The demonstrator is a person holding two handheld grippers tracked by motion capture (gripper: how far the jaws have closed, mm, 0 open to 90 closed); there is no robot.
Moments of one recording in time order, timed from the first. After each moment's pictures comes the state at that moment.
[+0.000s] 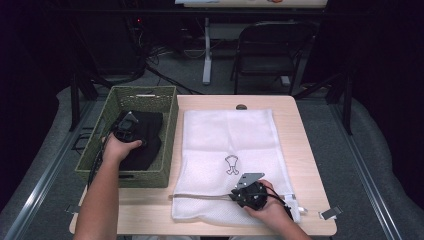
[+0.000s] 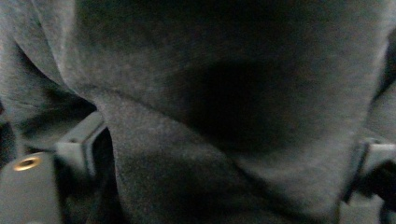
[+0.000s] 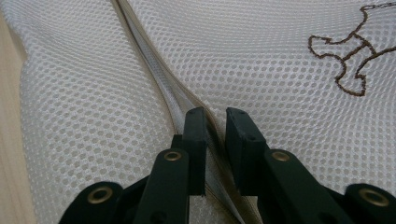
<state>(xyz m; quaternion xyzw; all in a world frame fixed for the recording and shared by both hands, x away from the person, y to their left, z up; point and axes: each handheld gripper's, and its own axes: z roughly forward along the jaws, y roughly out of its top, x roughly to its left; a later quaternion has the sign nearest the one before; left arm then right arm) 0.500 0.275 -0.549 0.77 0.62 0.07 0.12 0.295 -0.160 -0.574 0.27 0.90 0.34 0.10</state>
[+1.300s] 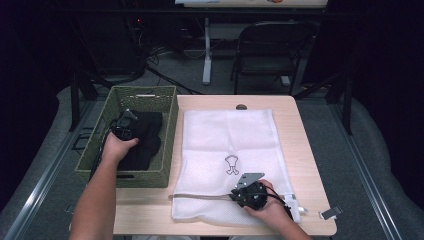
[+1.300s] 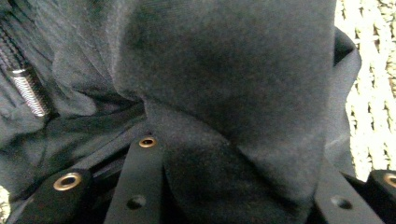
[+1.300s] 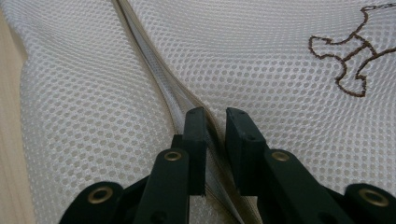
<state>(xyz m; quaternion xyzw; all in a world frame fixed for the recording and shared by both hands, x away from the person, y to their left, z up) 0.494 0.273 -0.531 0.77 0.62 0.07 0.14 0.296 -0.161 -0.574 0.27 0.90 0.34 0.10</state>
